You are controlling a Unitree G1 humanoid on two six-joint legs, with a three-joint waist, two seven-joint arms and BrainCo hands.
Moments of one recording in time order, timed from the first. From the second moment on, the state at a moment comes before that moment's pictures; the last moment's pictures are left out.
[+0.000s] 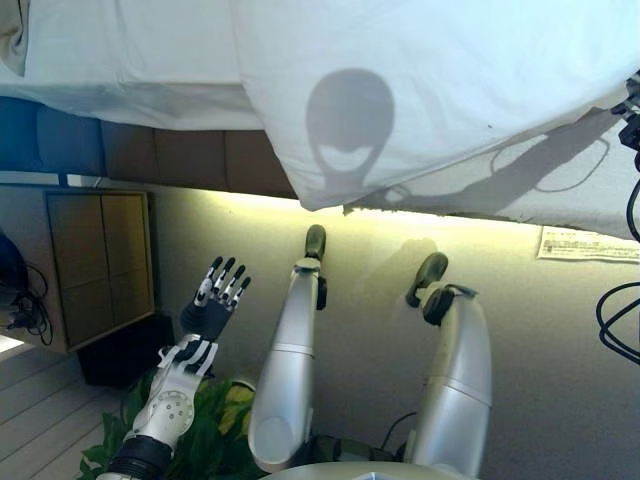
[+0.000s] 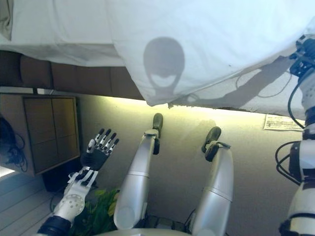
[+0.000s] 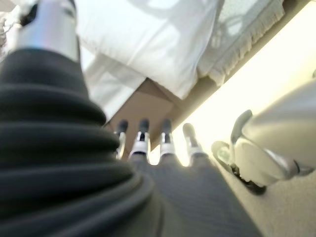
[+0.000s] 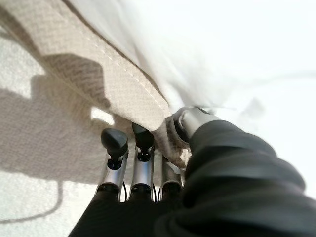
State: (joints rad) left arm 0.05 0.46 -0.21 0.29 -1.31 -0.17 -0.36; right arm -1.15 -0.96 0.23 1.08 0.91 0.14 -0.01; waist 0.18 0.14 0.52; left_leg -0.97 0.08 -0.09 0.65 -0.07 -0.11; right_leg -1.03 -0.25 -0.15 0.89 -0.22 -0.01
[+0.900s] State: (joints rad) left arm -0.07 0.45 -0.25 0.45 -1.25 -0.08 -0.35; right arm -1.08 -0.94 0.24 1.12 0.84 0.25 0.27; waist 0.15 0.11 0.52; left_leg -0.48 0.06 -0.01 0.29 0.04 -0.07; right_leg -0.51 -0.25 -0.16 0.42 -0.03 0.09
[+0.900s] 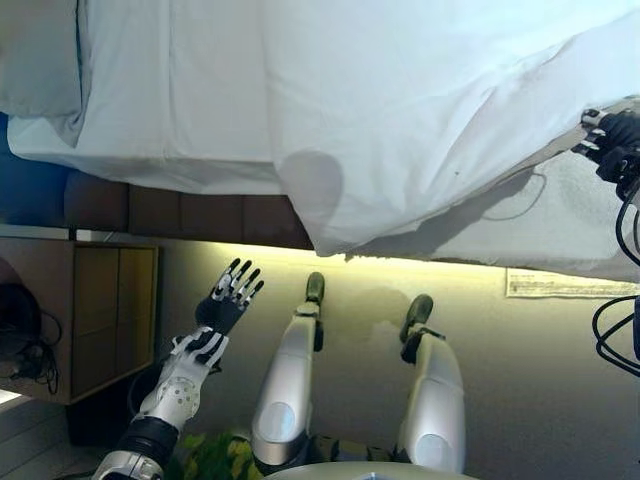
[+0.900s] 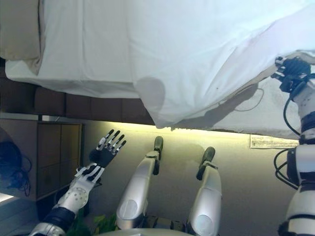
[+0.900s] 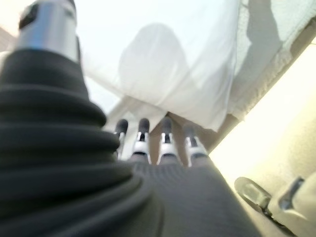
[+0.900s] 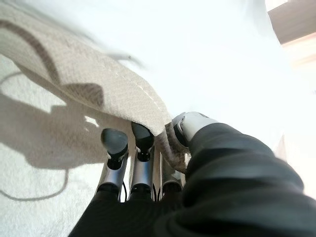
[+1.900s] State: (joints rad) left arm -0.22 0.35 -0.26 0.71 -0.92 0.05 -0.17; right arm -0.80 -0.49 0.21 0.96 0.98 0.36 0.32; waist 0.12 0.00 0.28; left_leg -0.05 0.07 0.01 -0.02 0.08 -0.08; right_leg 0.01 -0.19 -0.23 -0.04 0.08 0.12
